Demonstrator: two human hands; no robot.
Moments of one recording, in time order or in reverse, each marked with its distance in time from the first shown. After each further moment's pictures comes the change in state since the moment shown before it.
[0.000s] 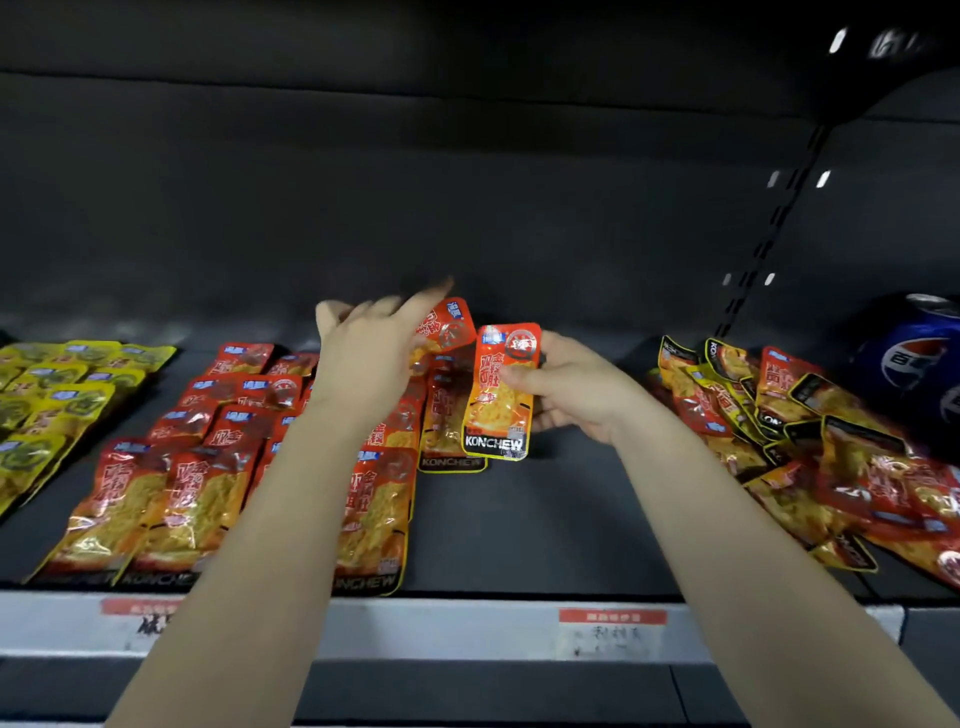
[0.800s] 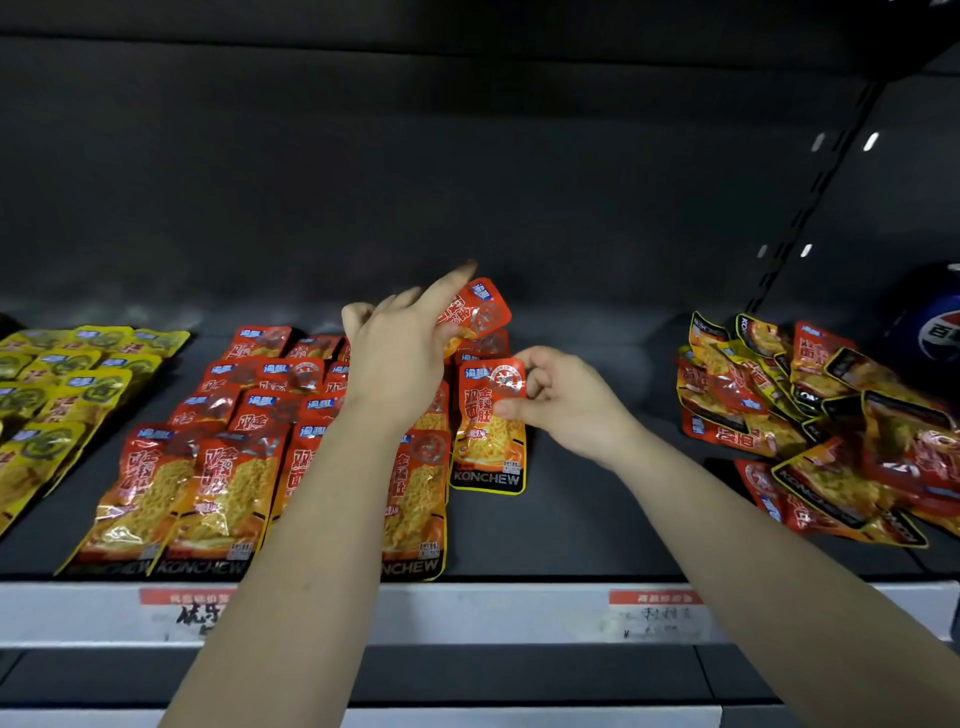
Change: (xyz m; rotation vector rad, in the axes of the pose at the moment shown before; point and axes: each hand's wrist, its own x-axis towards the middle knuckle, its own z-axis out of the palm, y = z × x) left_hand -0.016 0.000 0.005 -0.218 0.040 -0.079; right_hand 0.006 0.038 0.035 -0.407 0.158 -0.208
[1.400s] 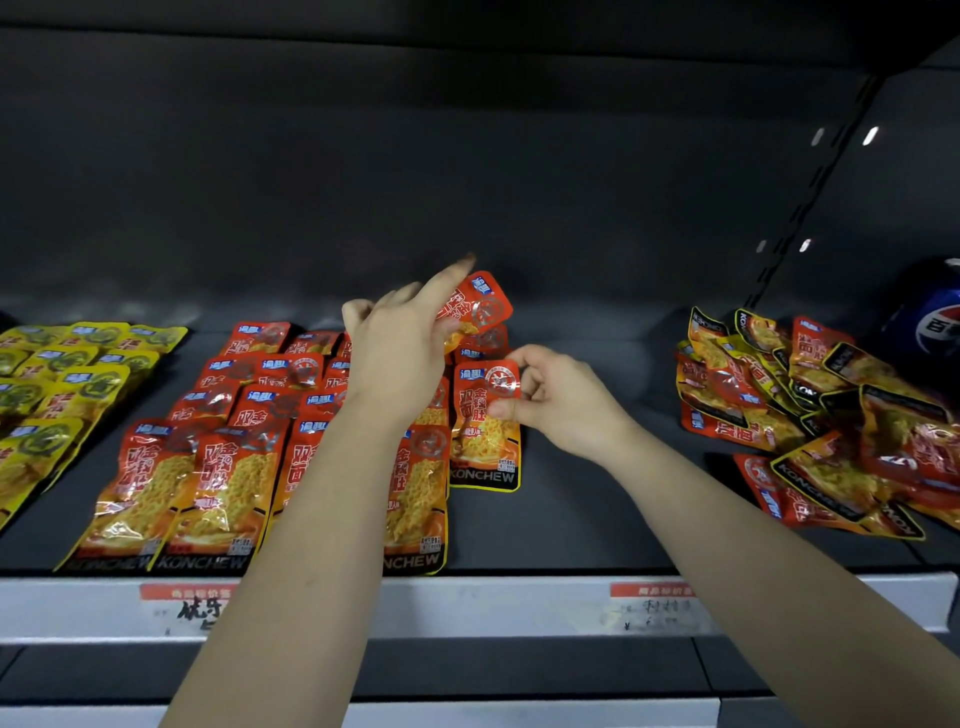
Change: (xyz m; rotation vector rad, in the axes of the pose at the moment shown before) left_hand -0.001 0.001 0.001 -0.013 0.028 0.003; right_hand -0.002 -0.005 0.004 -0.120 -0.010 -0.032
